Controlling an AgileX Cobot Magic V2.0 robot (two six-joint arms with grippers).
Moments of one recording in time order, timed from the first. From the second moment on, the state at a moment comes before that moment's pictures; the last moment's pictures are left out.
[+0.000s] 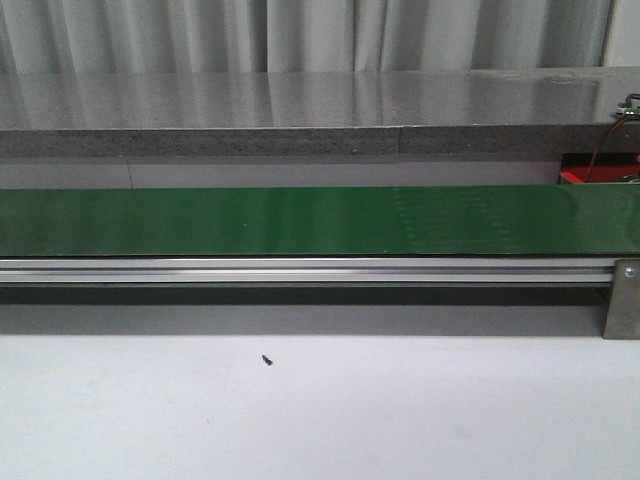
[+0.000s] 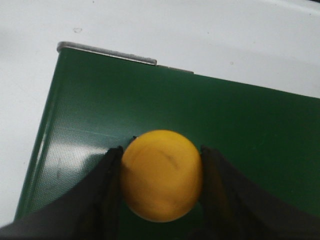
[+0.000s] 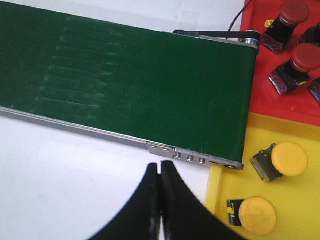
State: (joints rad) left arm 0.26 1.66 -1.21 -0.44 0.65 0.35; right arm -0.02 1.03 -0.96 0.21 0.82 -0.24
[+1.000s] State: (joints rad) left arm 0.26 1.52 -1.24 -0.47 0.67 0.36; right arm -0.02 1.03 -0.96 0.21 0.82 -0.24
